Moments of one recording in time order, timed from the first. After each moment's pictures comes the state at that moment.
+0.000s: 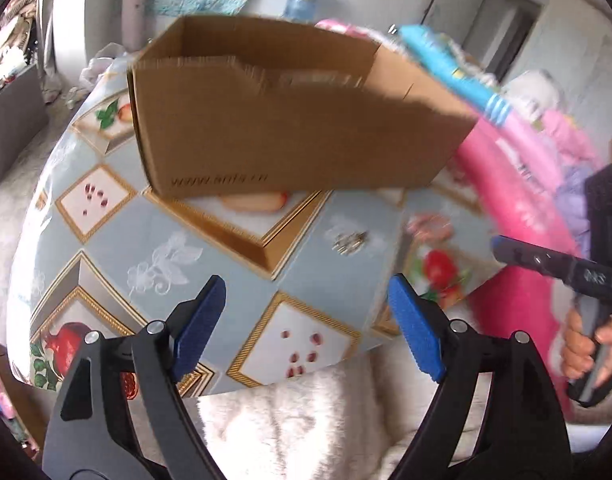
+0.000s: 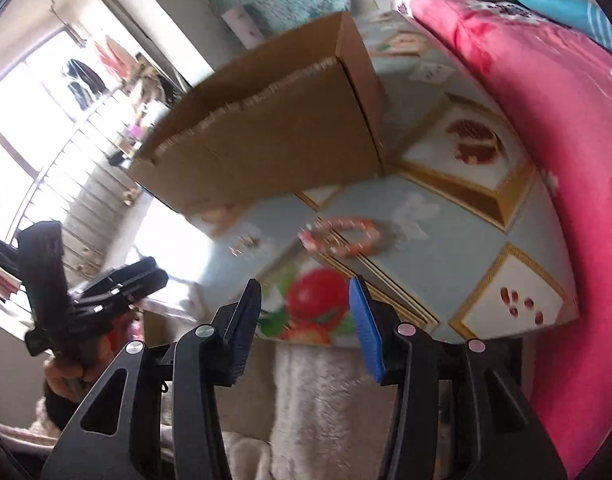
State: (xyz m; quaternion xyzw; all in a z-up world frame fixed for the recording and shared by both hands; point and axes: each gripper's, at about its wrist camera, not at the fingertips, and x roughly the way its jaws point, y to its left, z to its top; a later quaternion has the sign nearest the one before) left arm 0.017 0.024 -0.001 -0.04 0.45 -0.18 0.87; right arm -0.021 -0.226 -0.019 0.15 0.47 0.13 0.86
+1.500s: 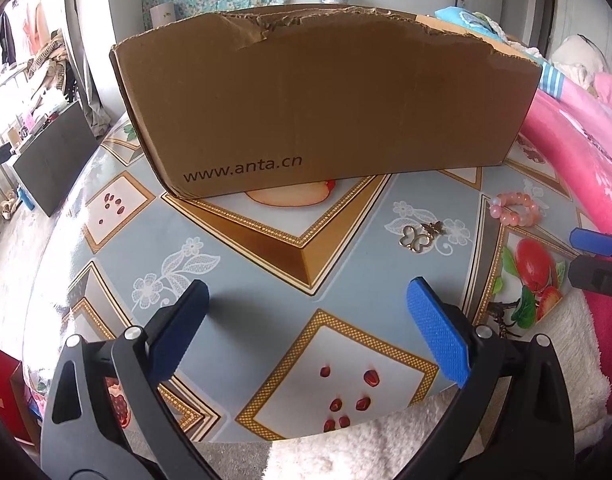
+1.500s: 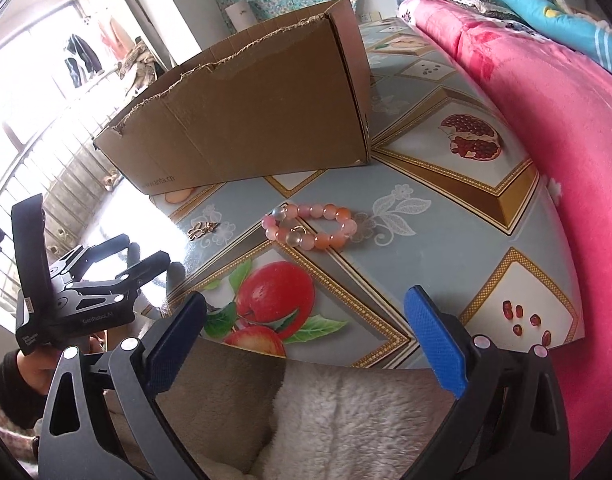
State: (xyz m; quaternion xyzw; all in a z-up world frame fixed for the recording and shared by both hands) left arm 0.032 -0.006 -0.038 0.05 0.42 -0.09 0.90; right arm -0.017 -0.218 -0.045 0.11 0.45 0.13 0.88
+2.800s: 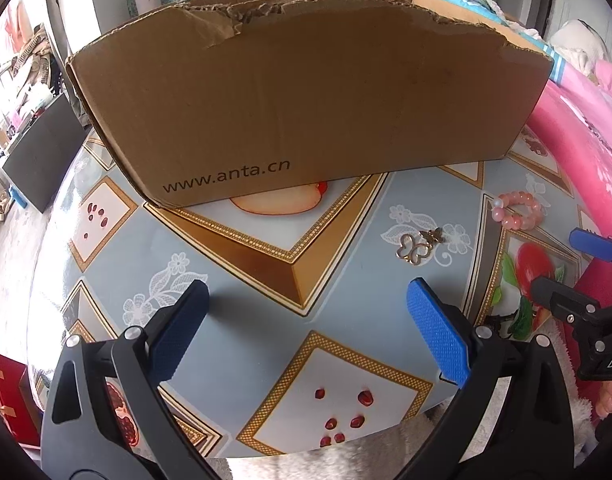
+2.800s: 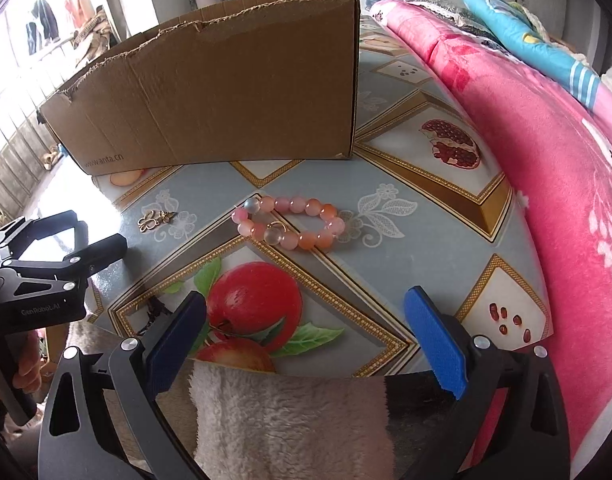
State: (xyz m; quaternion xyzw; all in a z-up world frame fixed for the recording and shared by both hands) left arm 0.065 -0.019 -0.036 0.06 0.46 -0.10 0.88; right arm -0.008 -0.186 -0.051 0.02 0.47 0.02 0.88
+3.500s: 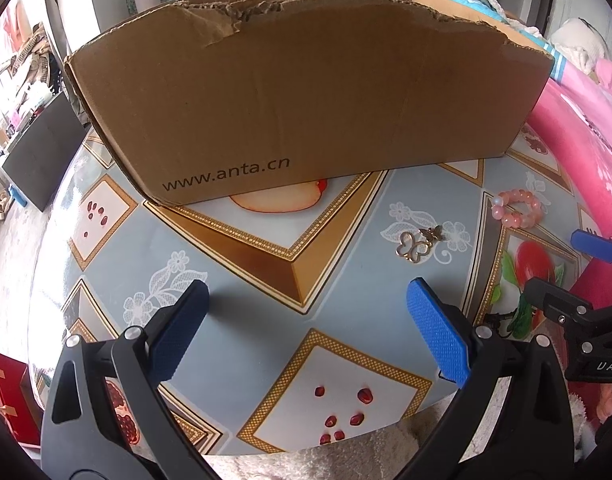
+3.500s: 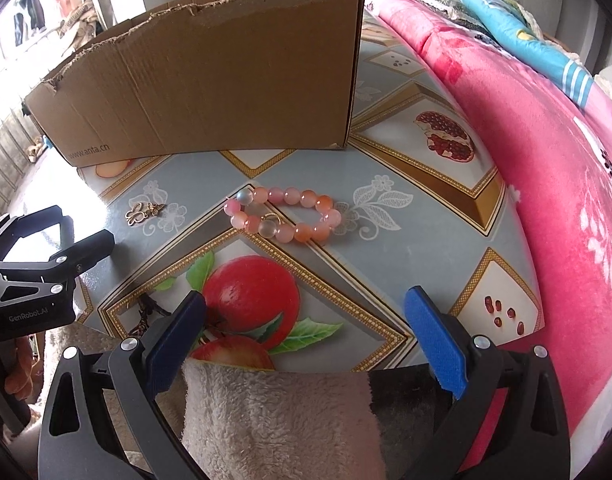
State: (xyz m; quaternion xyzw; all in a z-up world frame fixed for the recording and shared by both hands) left arm 0.071 -0.020 -0.037 0.06 0.47 -0.10 0.88; right arm -0.004 -0.180 -0.052 0.00 0.50 -0.01 0.87
